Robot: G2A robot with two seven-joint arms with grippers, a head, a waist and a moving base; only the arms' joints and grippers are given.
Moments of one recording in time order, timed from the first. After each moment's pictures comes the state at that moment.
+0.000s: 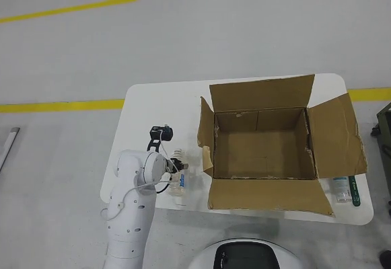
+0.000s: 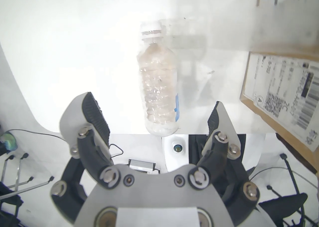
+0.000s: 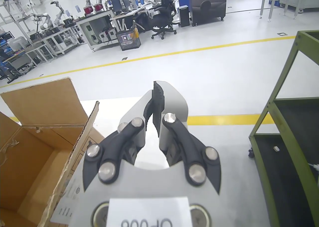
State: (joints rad) left arm 0.91 -1.45 -1.34 -1.62 1.37 -0.03 -1.54; right arm -1.47 -1.07 1.95 -1.79 -0.79 -0.19 0.08
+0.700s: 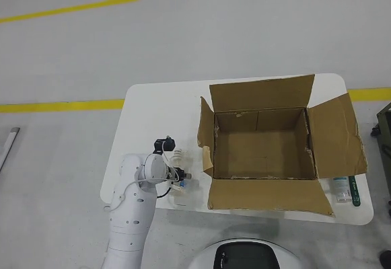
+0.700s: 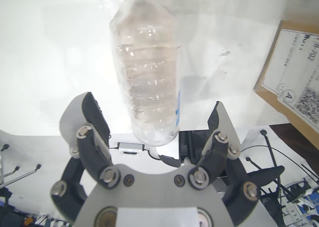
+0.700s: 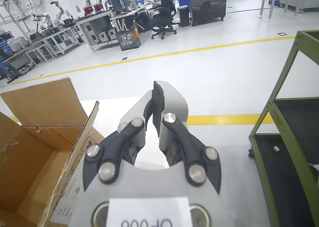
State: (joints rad) left arm 0.89 -1.43 -1.34 -1.43 1.24 0.01 -1.50; right arm -1.47 -1.07 1.95 -1.79 -0.79 -0.19 0.08
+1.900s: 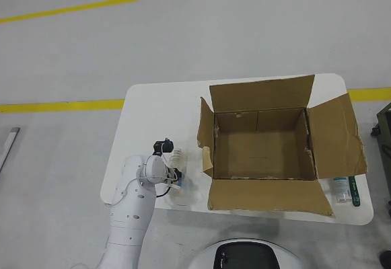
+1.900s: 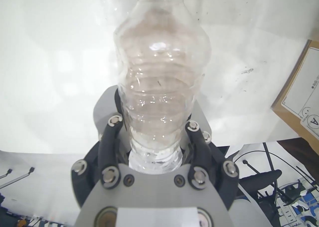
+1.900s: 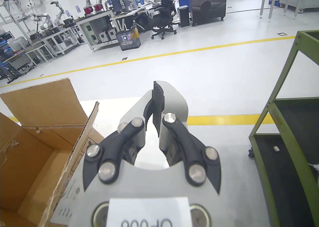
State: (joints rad) left arm 0.86 -1.41 -1.32 -1.31 1.21 0.03 -1.40; right arm -1.47 -1.07 1.95 -1.79 -0.79 -0.19 0.08
